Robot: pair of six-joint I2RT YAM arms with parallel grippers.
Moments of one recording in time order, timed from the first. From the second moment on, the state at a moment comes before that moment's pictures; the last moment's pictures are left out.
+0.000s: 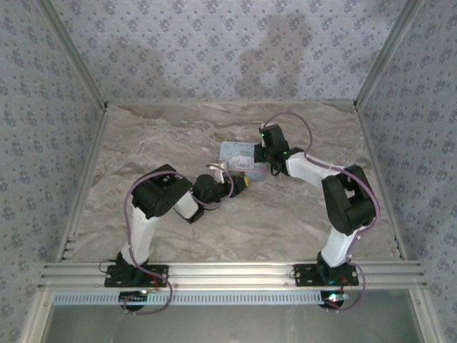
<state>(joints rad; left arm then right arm) -0.75 2.16 0.70 1.30 0.27 -0.91 0.45 1.76 1.10 -0.10 0.12 0.26</state>
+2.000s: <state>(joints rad) -0.72 2.07 0.80 1.01 0.41 -1.20 0.38 0.96 0.20 0.43 -0.35 0.77</state>
